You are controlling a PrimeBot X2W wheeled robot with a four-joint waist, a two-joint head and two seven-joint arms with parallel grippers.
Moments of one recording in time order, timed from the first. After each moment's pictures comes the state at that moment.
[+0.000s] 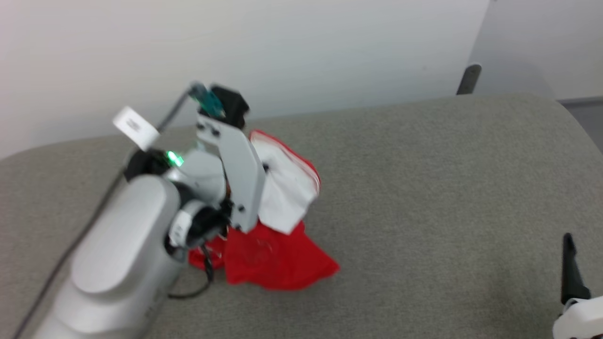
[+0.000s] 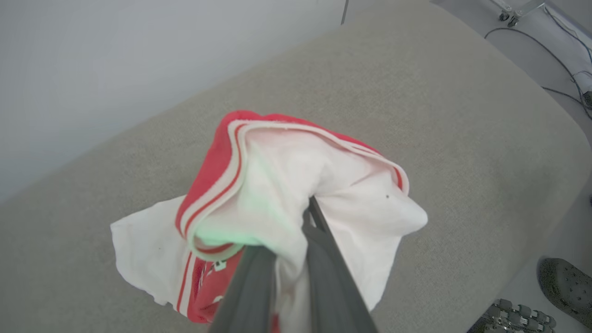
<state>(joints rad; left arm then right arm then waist) -0.74 0.40 -0.54 0.12 -0.70 0.07 0.89 0.03 -0.06 -0.30 -0.09 0.06 0.13 0.08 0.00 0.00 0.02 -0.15</state>
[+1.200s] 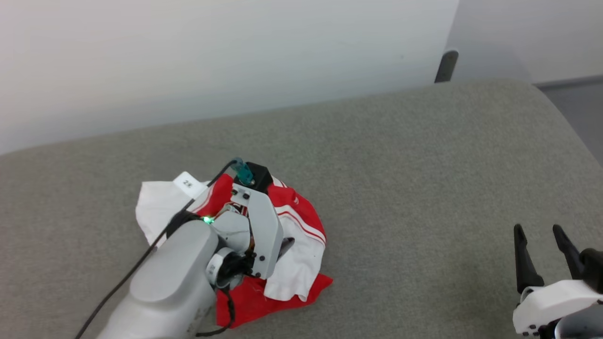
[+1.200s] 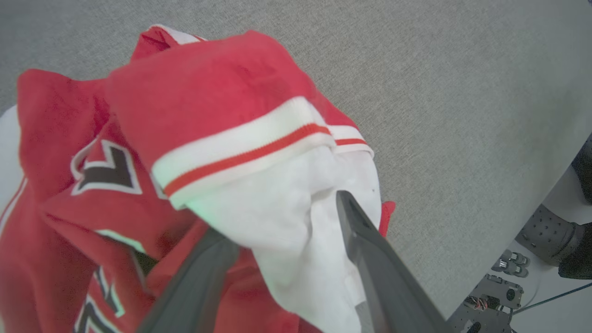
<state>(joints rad) -0.68 0.26 -0.65 0.56 -0.72 -0.07 0.72 -0.06 -0.07 -0.17 0.07 0.10 0.13 0.01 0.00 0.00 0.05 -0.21</state>
